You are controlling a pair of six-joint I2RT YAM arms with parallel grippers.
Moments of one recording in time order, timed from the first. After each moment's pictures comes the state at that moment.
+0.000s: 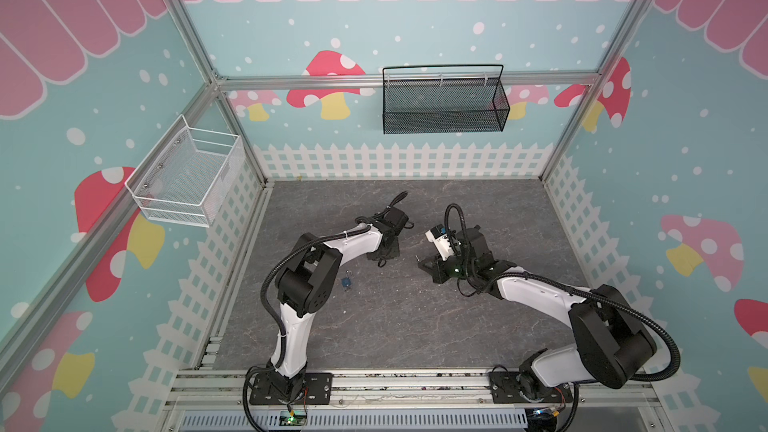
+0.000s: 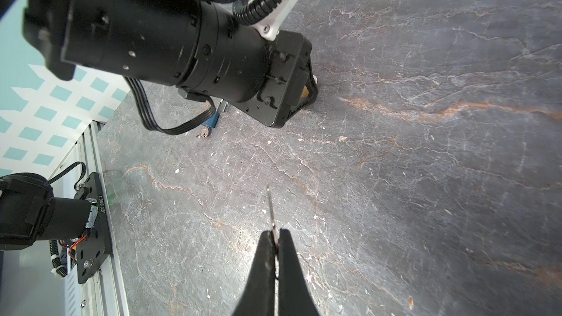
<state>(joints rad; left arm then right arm) -0.58 2.08 1.46 -0.65 -0.21 -0.69 0.54 1.45 0.73 0.07 -0.47 0.22</state>
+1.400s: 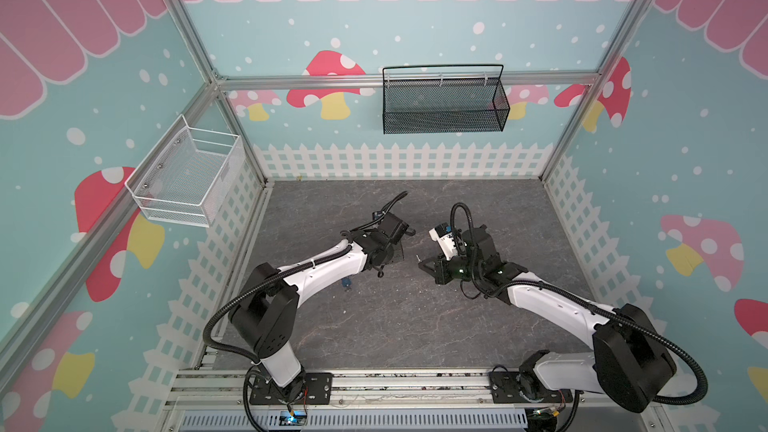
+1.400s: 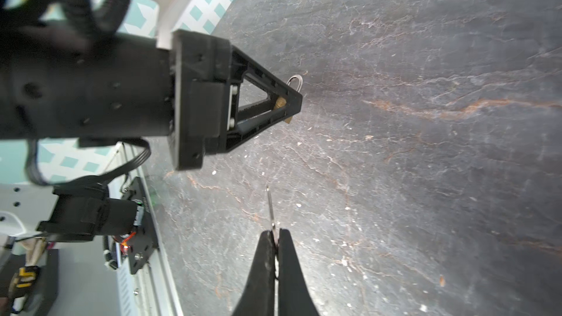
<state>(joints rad) -0.72 1.68 1.23 -0.55 -0.22 -0.81 0.58 1.32 0.73 -0.01 -0.50 0.35</state>
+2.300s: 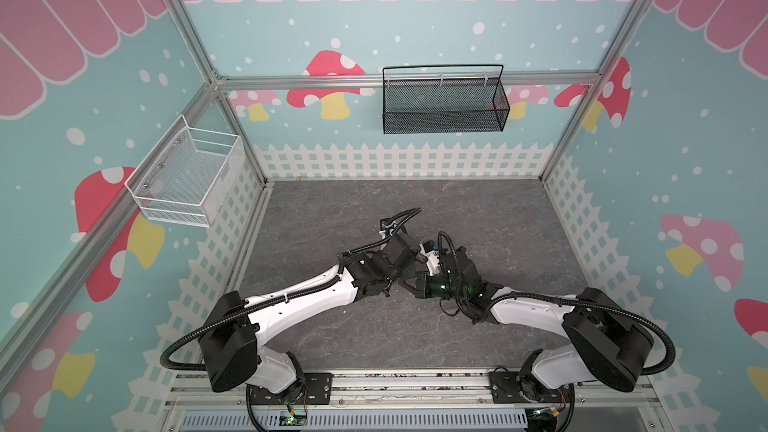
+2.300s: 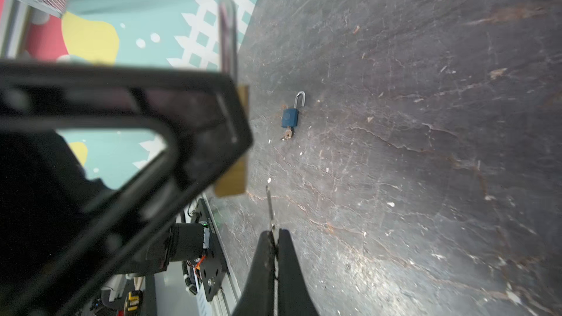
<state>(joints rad) -0.92 1.47 1.13 -0.49 -0.38 -0.88 0.77 1.43 0.55 0.47 -0.41 0.82</state>
